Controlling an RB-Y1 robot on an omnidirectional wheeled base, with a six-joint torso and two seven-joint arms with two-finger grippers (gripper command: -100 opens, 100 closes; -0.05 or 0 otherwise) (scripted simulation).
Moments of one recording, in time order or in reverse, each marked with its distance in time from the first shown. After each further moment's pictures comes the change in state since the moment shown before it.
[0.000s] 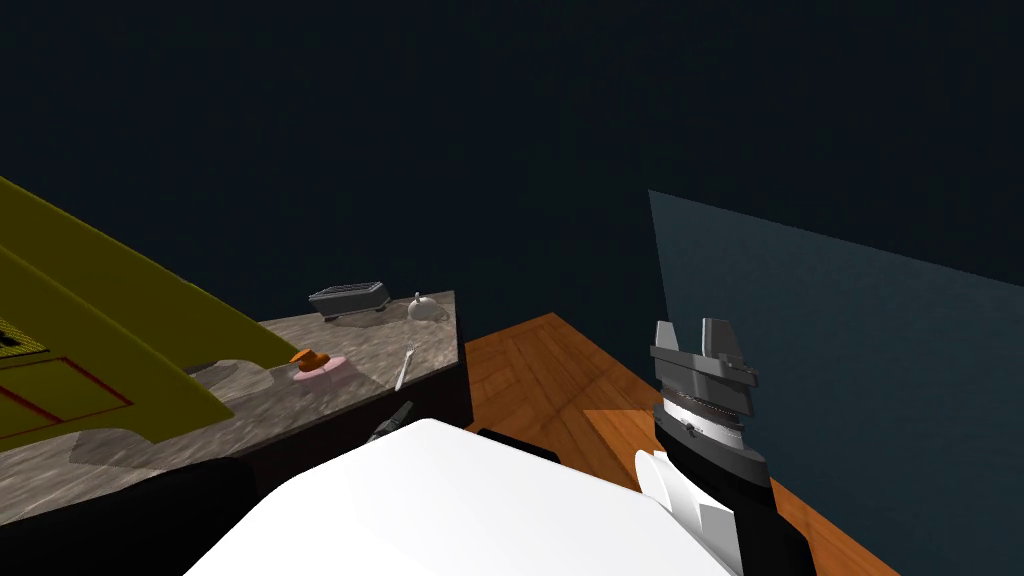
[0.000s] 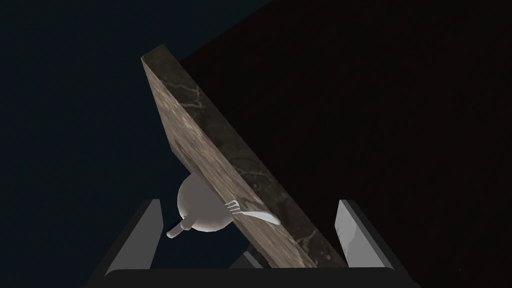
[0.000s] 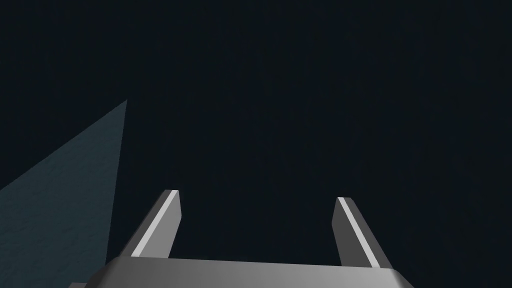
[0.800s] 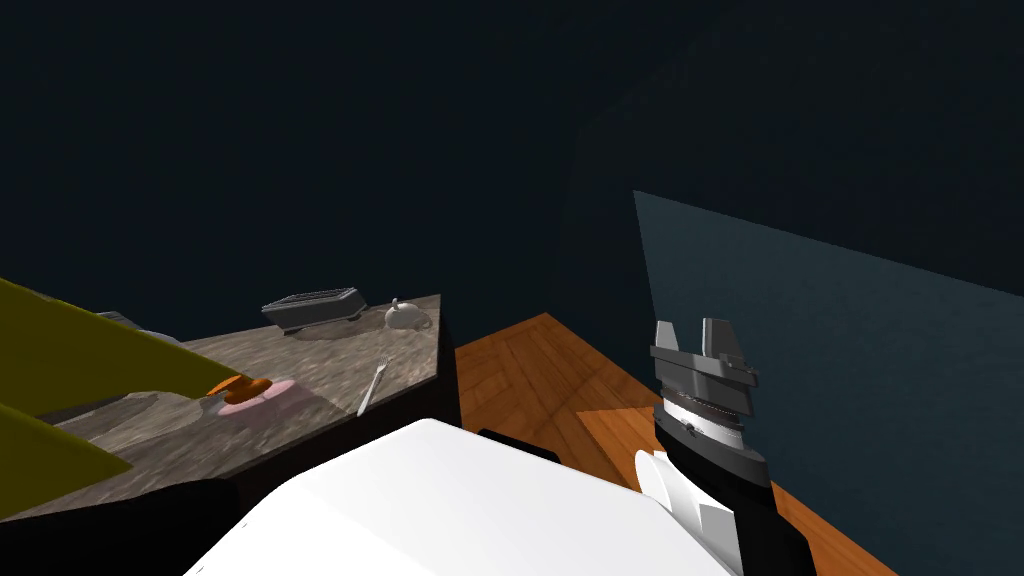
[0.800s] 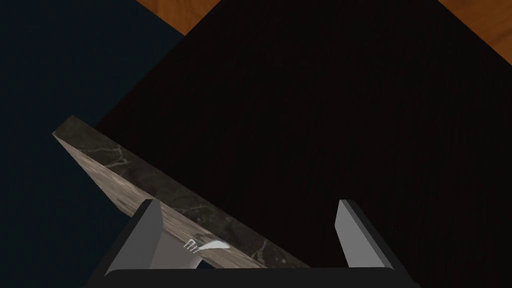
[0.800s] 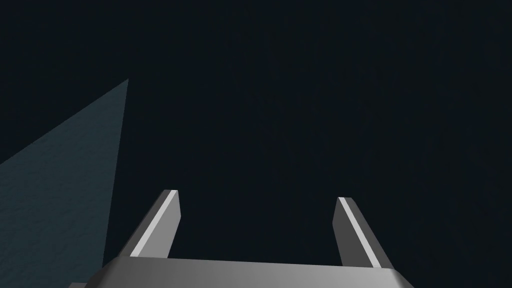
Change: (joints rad) left arm 0.210 0.129 0.042 0.028 0.003 0.086 -0.006; right arm 0.000 0.000 0.000 0.000 0.000 0.000 0.000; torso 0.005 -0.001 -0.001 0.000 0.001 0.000
